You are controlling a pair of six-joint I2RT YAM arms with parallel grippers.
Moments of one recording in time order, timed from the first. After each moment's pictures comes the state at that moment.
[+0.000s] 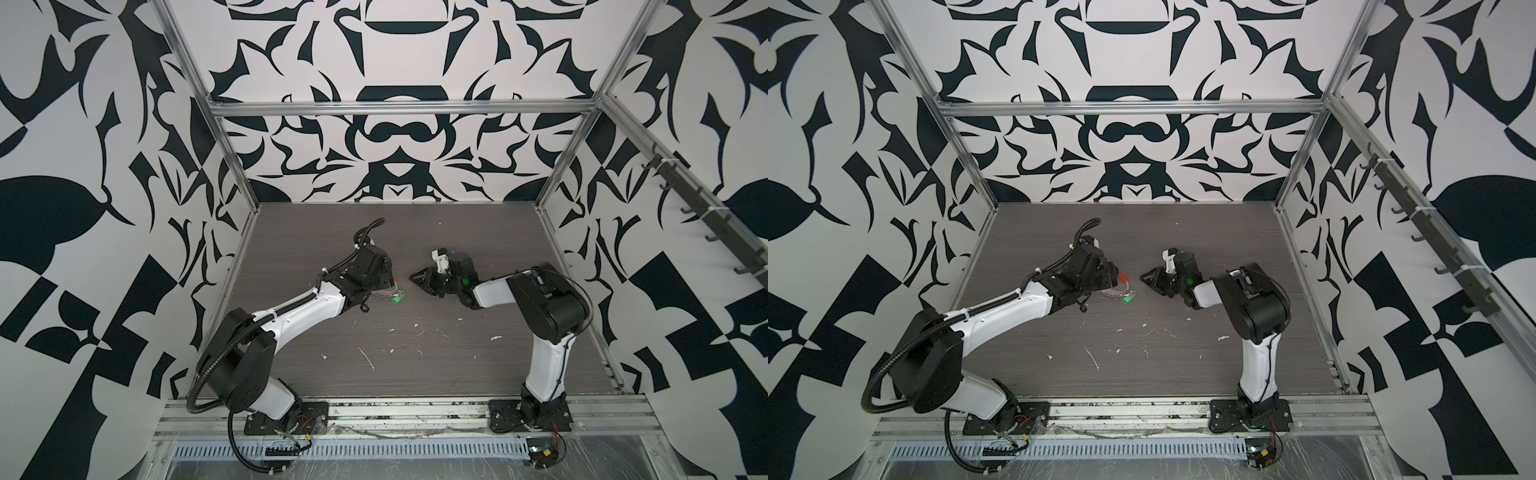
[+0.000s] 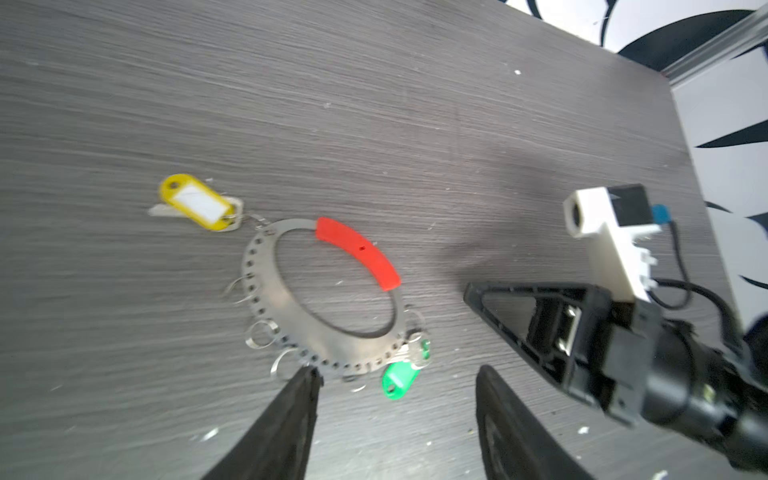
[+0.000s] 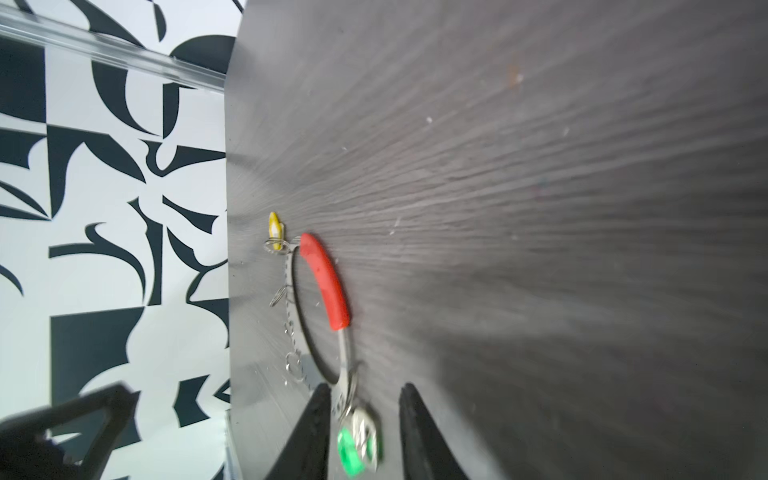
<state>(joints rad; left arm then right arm) -0.70 1.49 0.96 -0.23 -0.18 -0.69 0.43 1.99 0.84 0.57 -0.58 0.98</state>
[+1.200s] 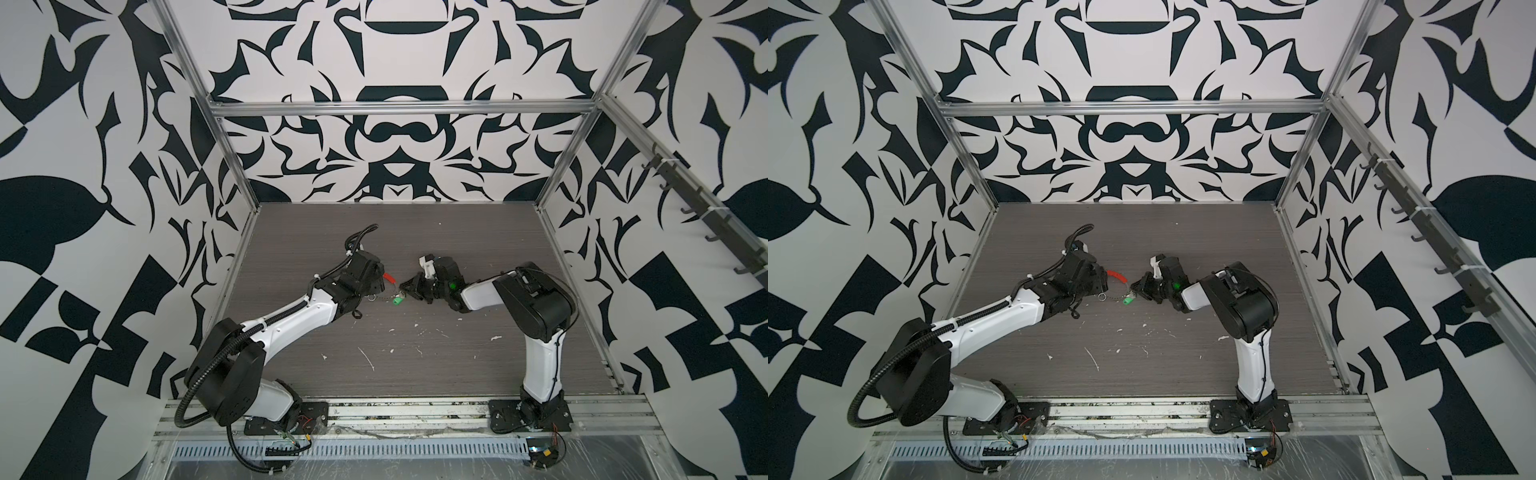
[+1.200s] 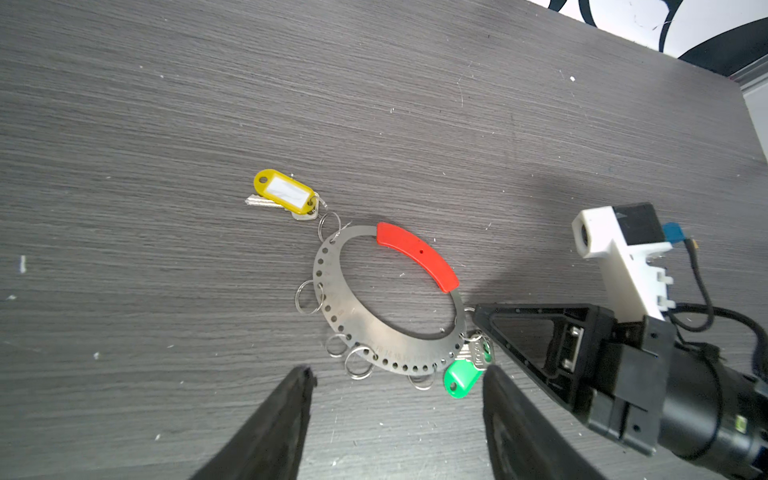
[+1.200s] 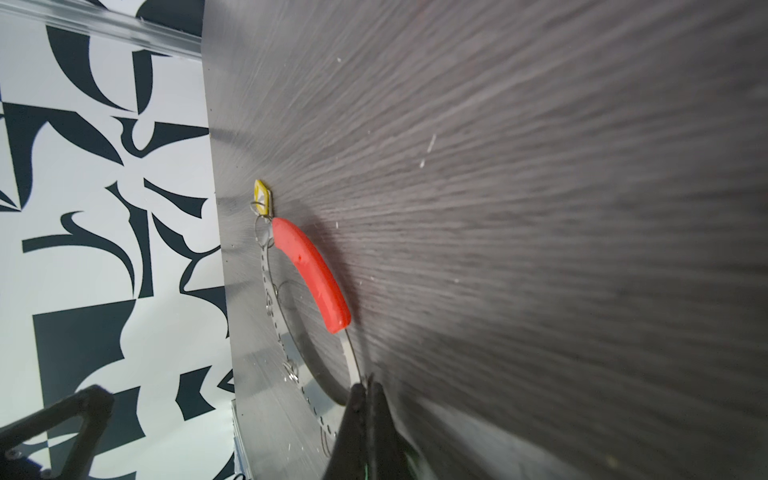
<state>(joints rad) -0.68 1.43 0.90 -0.27 -0.26 -0.68 0.52 1.99 0.87 0.51 -0.53 1.01</state>
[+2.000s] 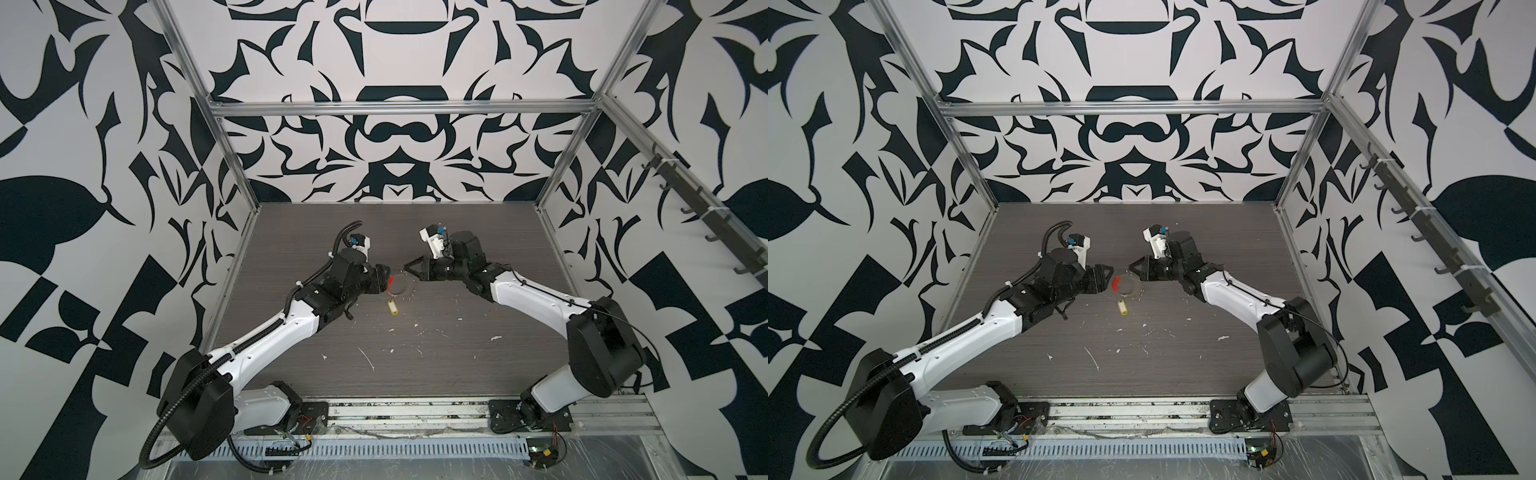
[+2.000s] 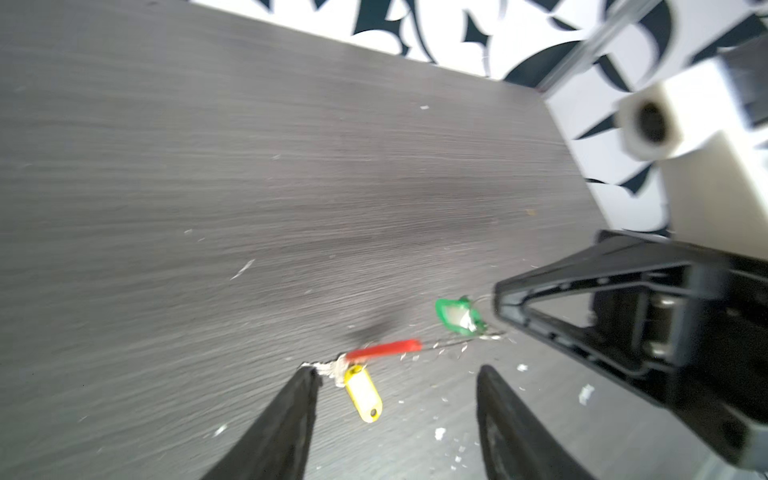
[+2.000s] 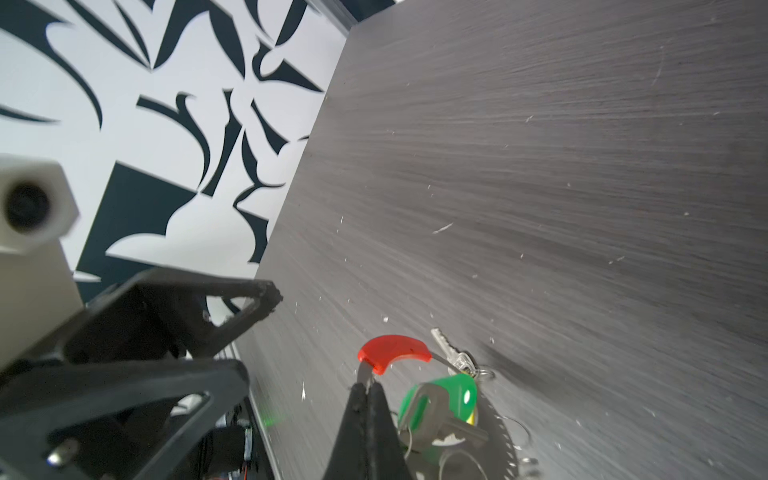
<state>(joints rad) -0.68 1.24 0.86 -0.15 0.01 -0.52 0.52 1.53 0.99 0.00 -0.61 0.56</state>
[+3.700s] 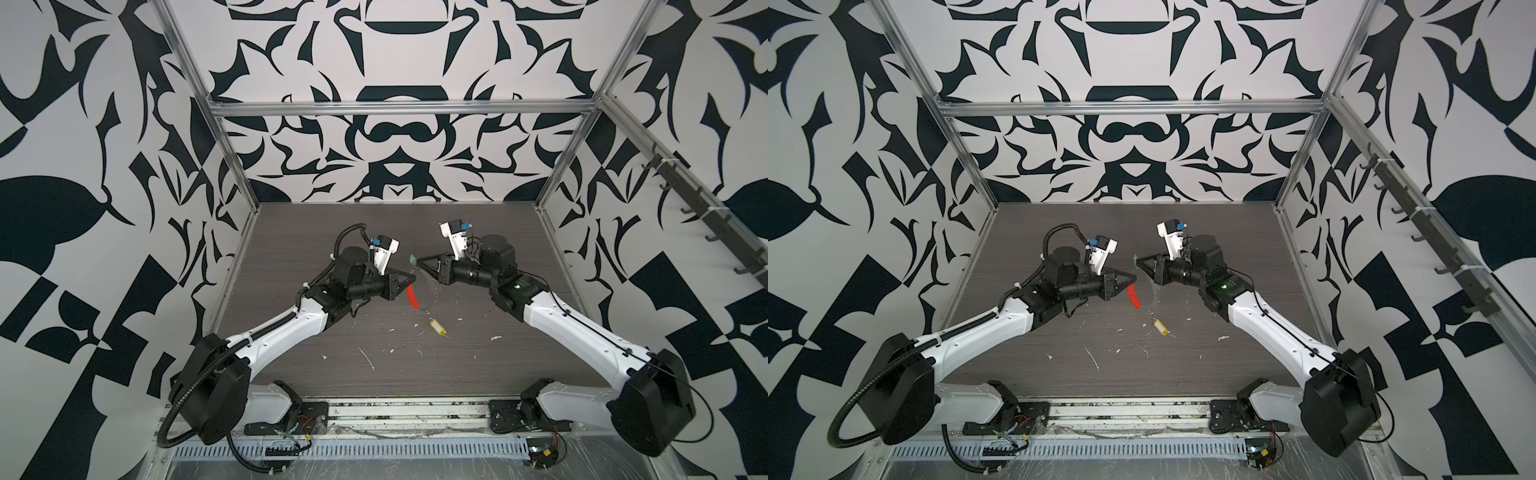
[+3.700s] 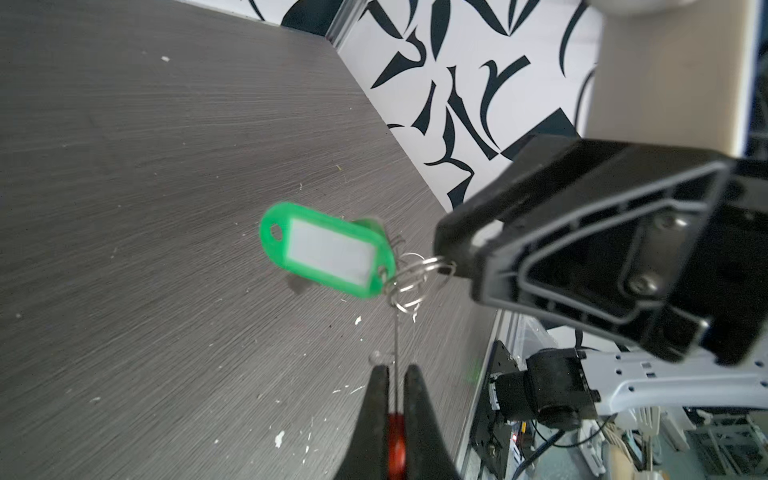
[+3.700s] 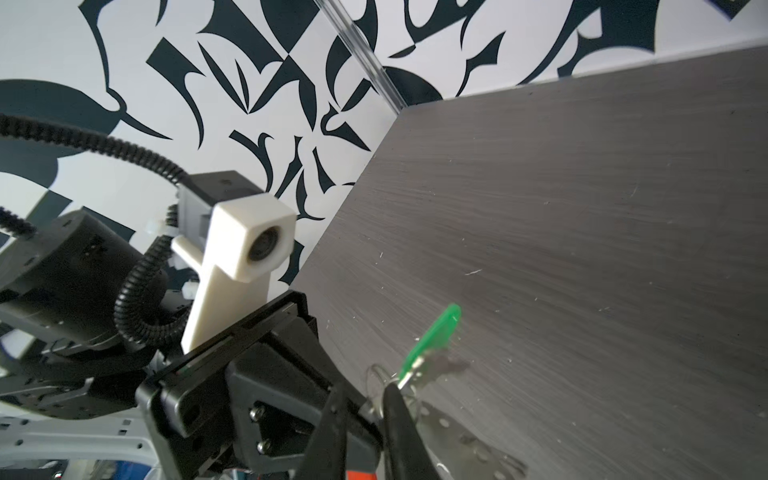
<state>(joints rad) -0.67 1.35 0.82 0.16 0.53 -0.59 0.51 1.23 0.89 0.01 -0.55 0.56</state>
